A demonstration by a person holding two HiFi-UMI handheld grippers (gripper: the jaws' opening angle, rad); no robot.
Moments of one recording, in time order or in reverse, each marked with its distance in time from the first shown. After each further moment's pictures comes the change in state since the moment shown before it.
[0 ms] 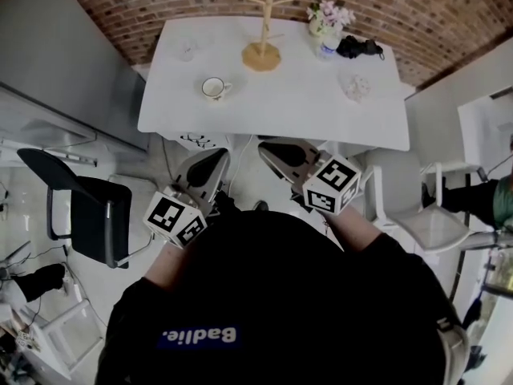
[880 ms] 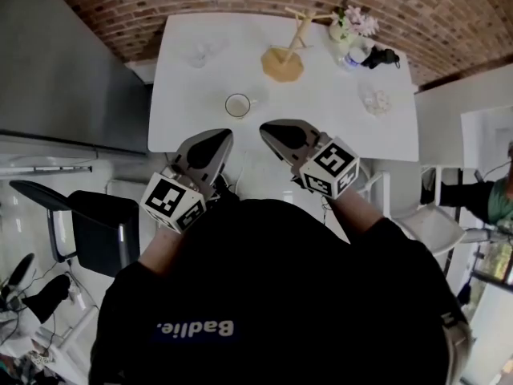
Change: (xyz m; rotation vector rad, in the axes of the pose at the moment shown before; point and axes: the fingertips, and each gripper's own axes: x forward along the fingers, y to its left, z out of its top) left arm 0.038 0.173 0.052 0.018 0.009 -0.091; right arm 0.162 -0.091 0.035 -0.086 0.118 -0.087
